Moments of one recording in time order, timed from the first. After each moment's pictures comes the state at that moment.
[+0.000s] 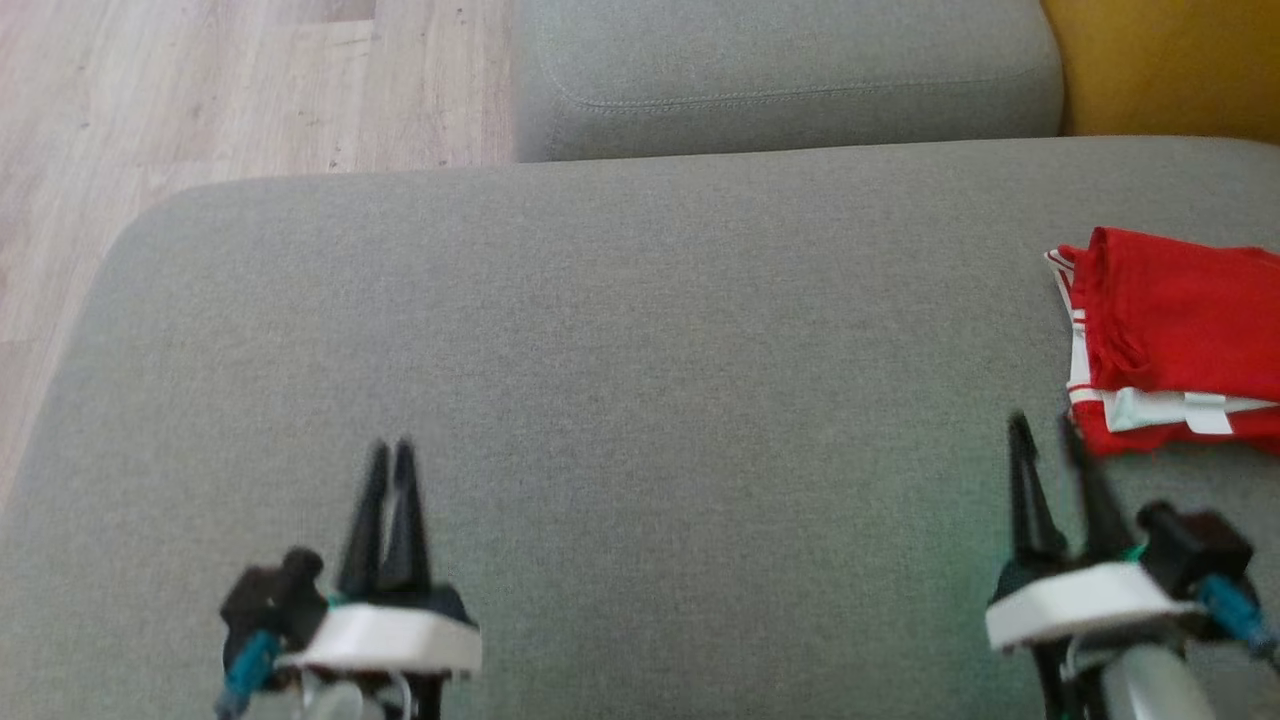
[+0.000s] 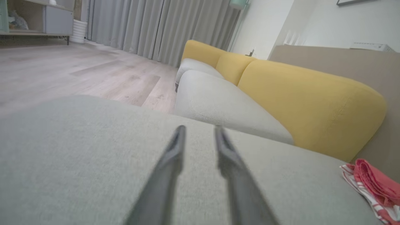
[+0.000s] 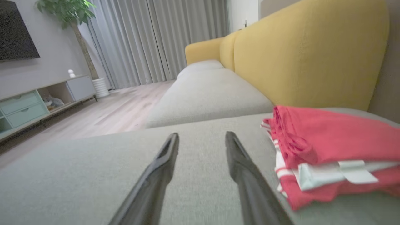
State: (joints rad) left arm -0.07 0.05 -0.22 0.29 -0.44 -0.01 -0.25; right arm -0.03 -0.05 -0.01 0.28 0.17 0.12 -0.25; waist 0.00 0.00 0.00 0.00
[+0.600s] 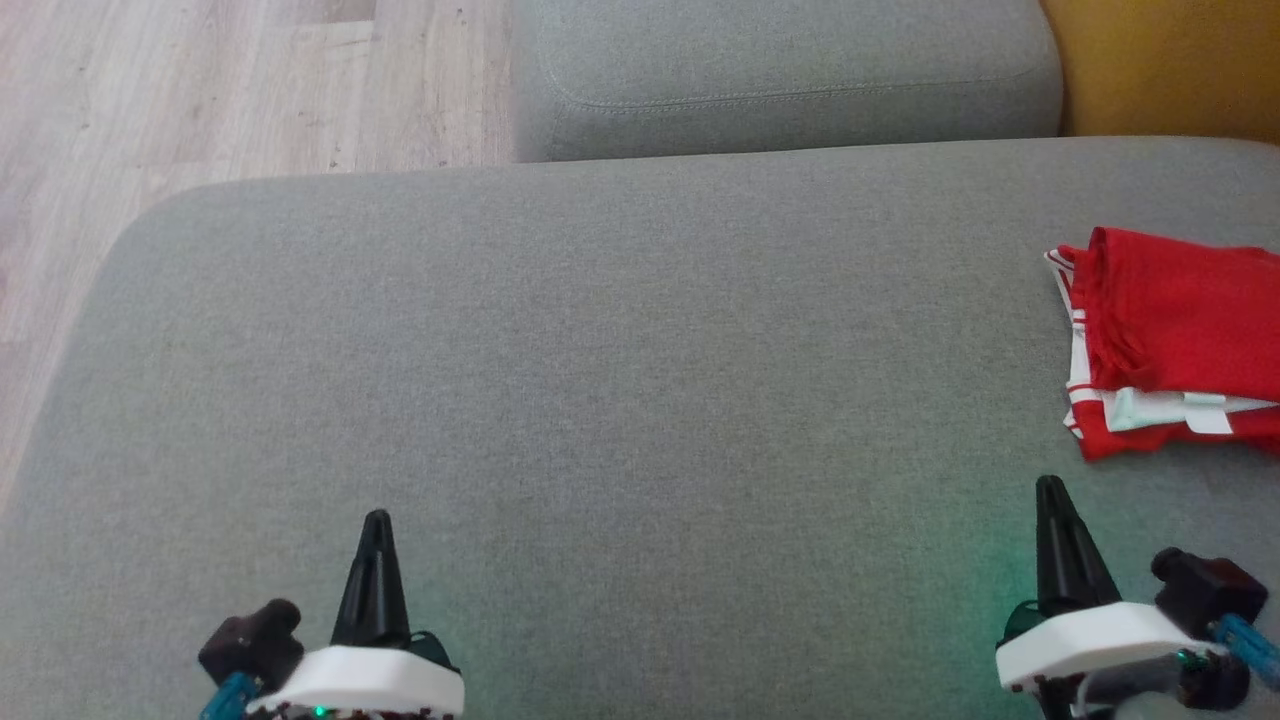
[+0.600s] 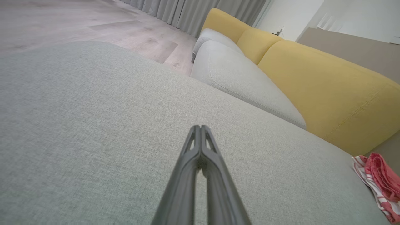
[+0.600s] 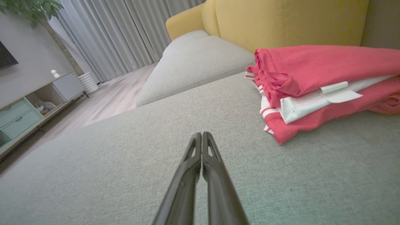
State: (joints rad) left arm 0.00 0.05 -0.20 0.35 -0.57 -0.02 -0.21; right arm 0.03 -0.04 -0.02 0.35 0.33 0.12 -0.20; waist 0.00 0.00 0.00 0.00
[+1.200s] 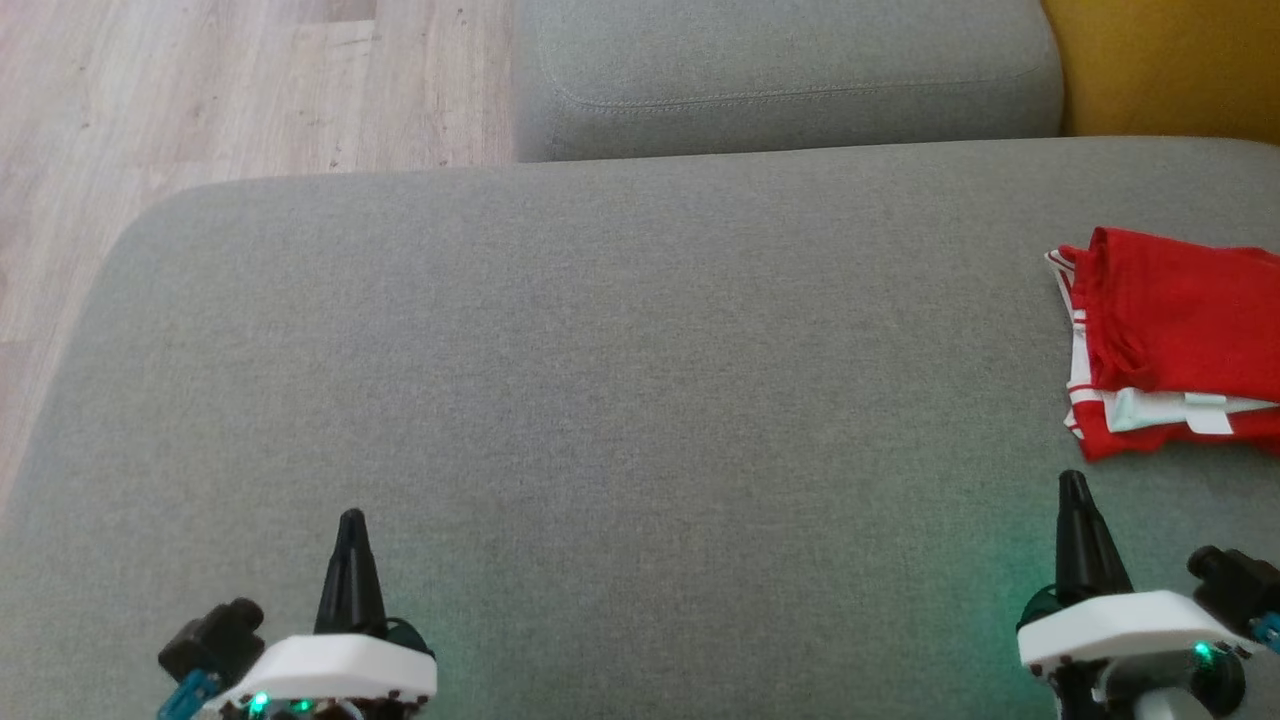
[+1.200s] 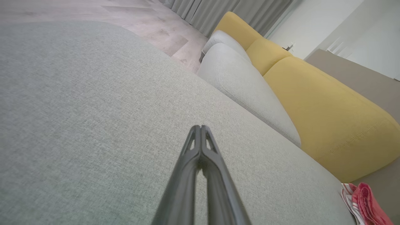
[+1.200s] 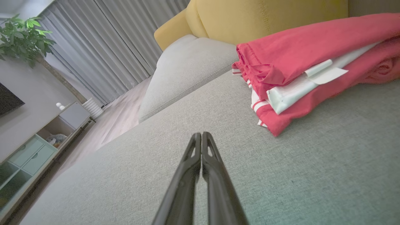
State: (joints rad) left arm -0.01 0.05 -0.16 0.34 -0.74 -0.04 -0.16; right arm 0.02 -0.04 -0.04 0.34 0.54 0.12 -0.15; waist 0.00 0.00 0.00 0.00
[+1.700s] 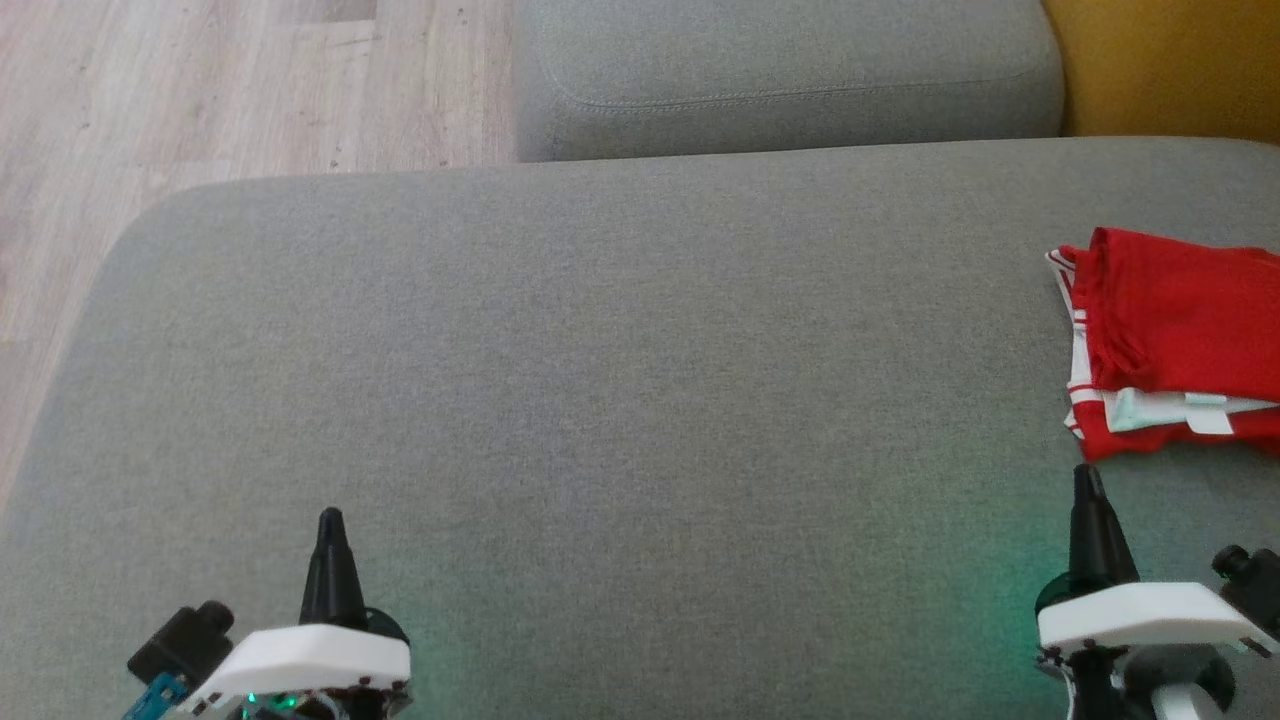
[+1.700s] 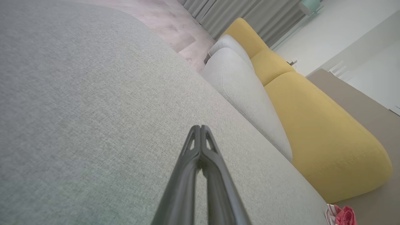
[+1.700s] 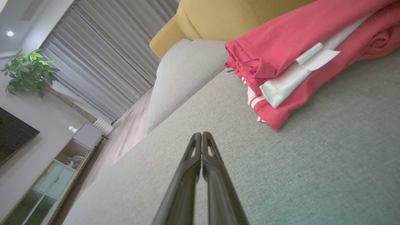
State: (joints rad) left arm -0.02 0.05 -0.12 0.33 -0.87 -0.05 -0.12; right arm 0.01 -0.04 -0.05 0.33 0.70 0.12 -0.11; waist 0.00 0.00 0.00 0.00
